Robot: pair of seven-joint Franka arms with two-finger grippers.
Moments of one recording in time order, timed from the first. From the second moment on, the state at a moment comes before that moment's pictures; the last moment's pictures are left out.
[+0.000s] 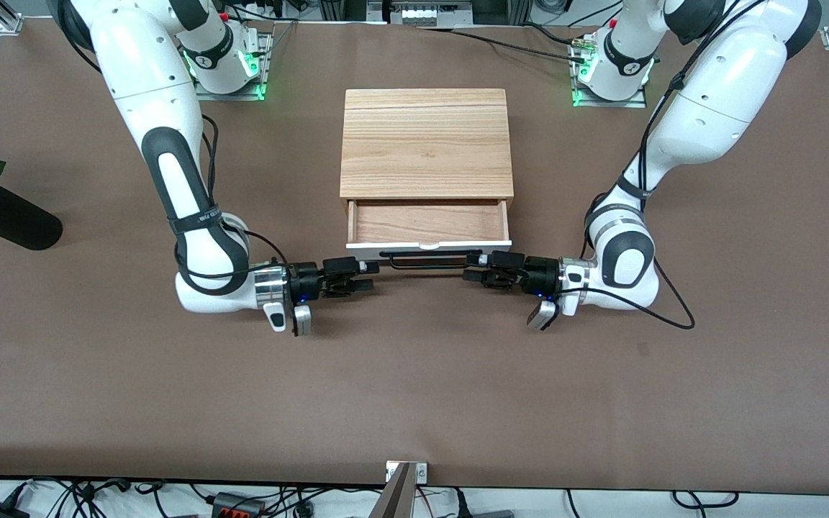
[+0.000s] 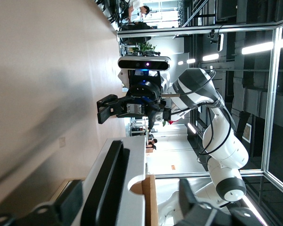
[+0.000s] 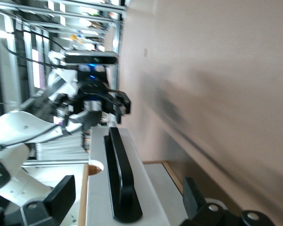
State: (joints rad) left arm 0.00 0.83 -0.30 -1.62 -1.50 1.80 0.94; right arm 0.35 0.83 -0.06 -1.47 1.43 1.82 -0.75
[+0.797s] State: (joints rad) left arm 0.02 0.81 -0.25 -1.39 -1.04 1.83 0.85; right arm 0.34 0.57 -0.11 -1.32 0.20 1.70 -0.35
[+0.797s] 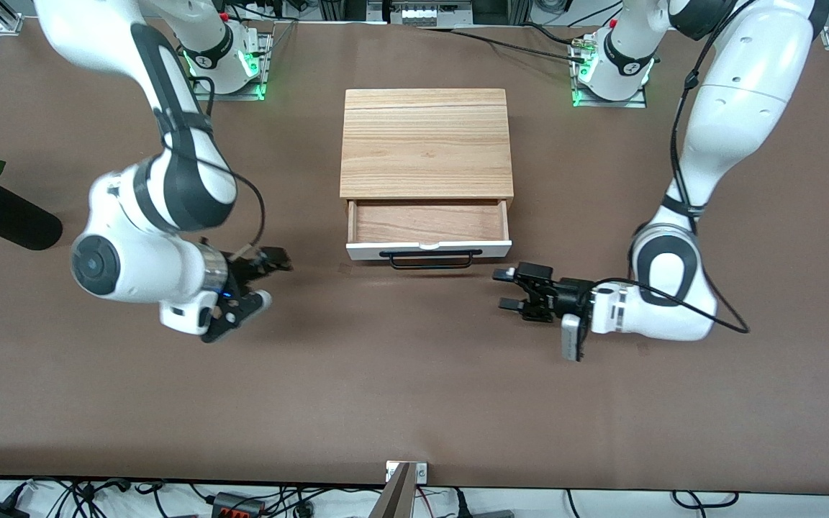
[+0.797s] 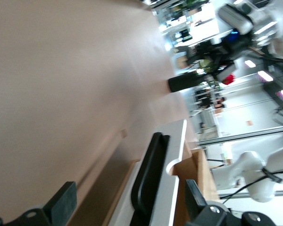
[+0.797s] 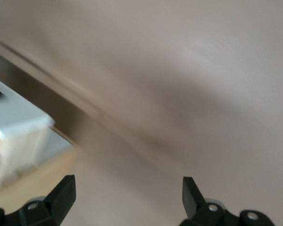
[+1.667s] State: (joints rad) left arm 0.04 0.46 -0.25 -1.31 -0.30 1.55 0.21; right arm 0.12 0.20 -0.05 -1.39 -0.08 1.39 -0.21
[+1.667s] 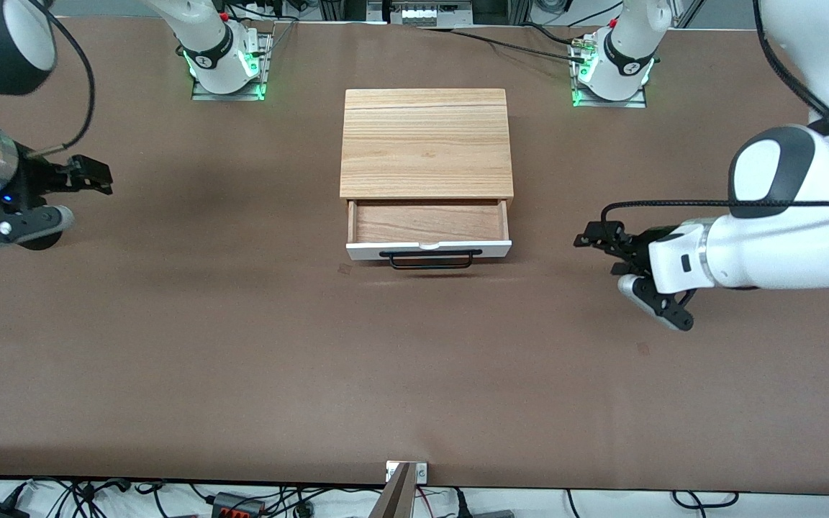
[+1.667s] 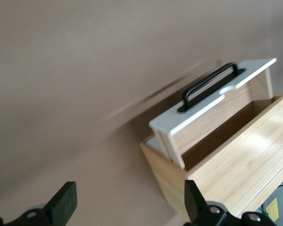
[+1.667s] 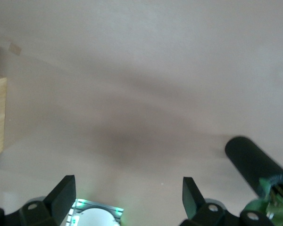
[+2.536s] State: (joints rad) left arm 0.05 0.33 -0.24 -1.25 0.00 1.44 -0.10; right arm -0.07 -0.04 0.05 -1.72 0.03 1.65 0.00
